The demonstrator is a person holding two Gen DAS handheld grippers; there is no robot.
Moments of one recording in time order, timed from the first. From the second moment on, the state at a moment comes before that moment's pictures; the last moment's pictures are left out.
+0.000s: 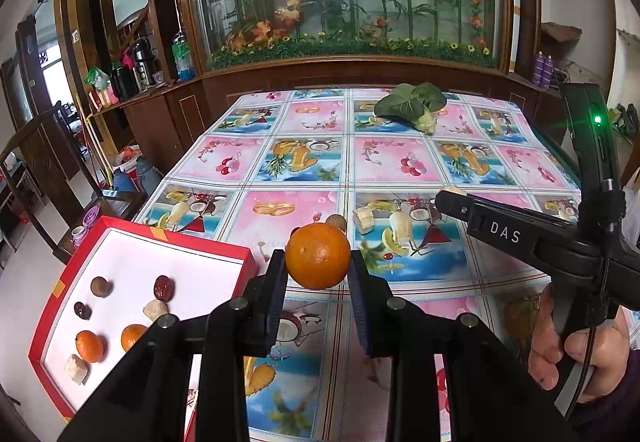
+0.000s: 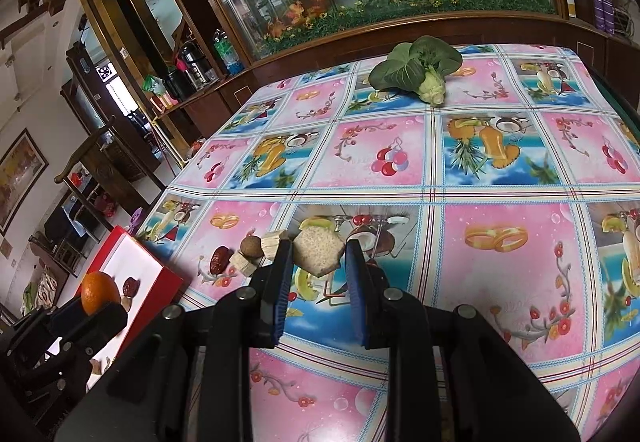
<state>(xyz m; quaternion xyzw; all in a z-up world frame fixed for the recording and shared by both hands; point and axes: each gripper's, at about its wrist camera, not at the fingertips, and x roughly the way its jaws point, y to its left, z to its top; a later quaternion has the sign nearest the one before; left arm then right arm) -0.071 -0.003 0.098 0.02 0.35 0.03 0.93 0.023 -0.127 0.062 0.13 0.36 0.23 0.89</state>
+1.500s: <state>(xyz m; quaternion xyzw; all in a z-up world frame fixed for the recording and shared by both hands) -0.095 0.058 0.111 -0.02 0.34 0.03 0.94 0.009 -0.127 0.071 0.14 0.32 0.23 0.91</state>
